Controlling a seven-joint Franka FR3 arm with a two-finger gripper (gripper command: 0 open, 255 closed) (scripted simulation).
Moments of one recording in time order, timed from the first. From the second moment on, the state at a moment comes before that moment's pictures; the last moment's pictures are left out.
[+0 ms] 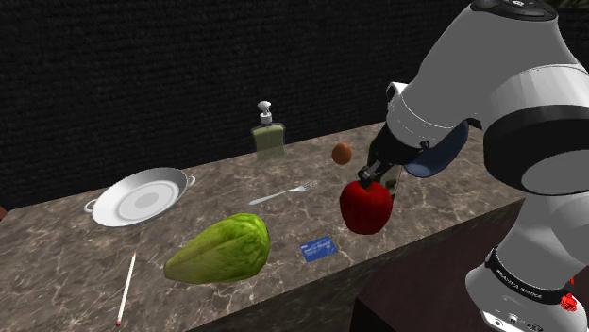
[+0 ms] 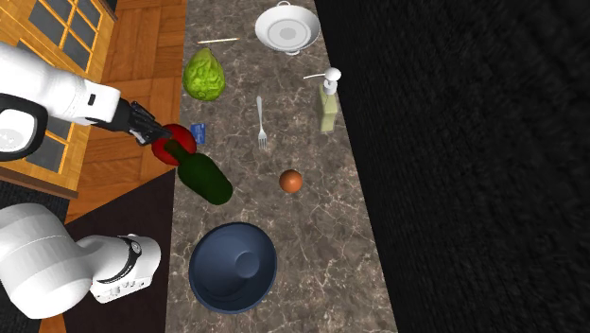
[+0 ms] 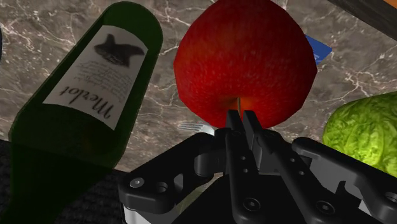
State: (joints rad) arm 0.24 -0.98 0.40 -2.87 0.10 2.27 0.51
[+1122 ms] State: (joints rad) arm 0.25 -0.92 0.45 -2.97 0.12 2.42 0.55
